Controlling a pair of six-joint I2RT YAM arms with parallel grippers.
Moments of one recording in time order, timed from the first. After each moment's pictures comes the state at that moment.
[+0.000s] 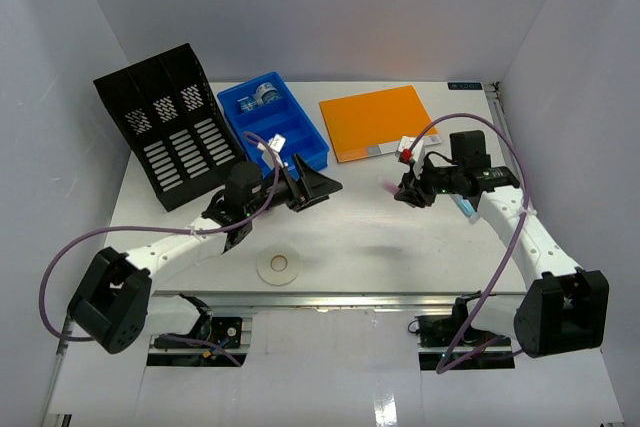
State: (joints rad) left arm -0.62 1.27 0.66 0.47 0.43 -1.11; right arm 0.20 1.21 0.95 -0.59 -0.77 -0.75
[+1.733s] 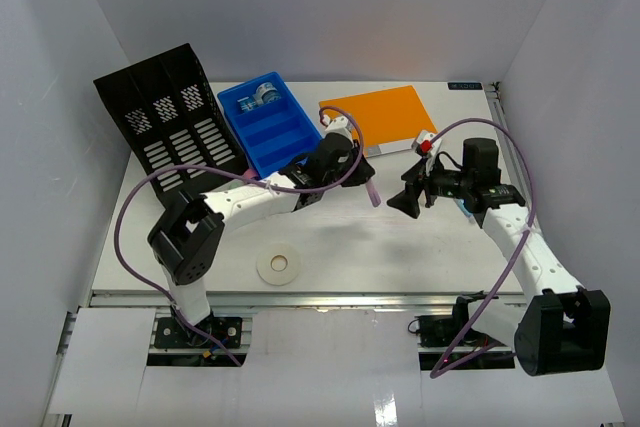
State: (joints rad) left arm -0.85 1.80 1.28 0.07 -0.09 -0.78; right arm 0.15 1.12 0.80 -0.32 -0.89 -0.43
